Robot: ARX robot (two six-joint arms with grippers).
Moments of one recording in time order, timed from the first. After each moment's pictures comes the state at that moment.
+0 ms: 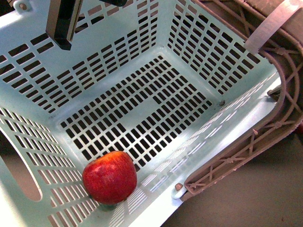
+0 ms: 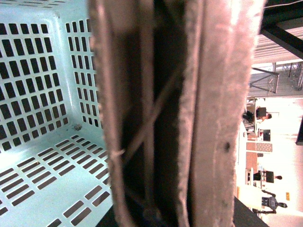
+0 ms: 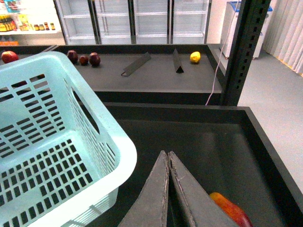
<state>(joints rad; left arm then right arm) -0.67 1.51 0.91 0.23 0.09 -1.20 0.00 0.52 0.05 0.46 0.00 0.00</state>
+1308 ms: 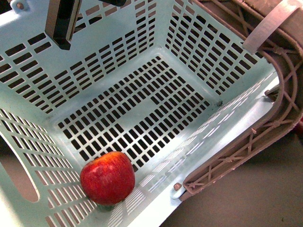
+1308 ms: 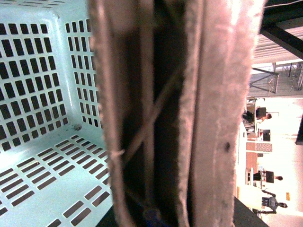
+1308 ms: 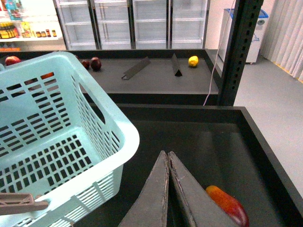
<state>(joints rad) -0.67 1.51 0.91 0.23 0.10 -1.20 0.00 0.01 0.02 0.00 0.00 0.00</state>
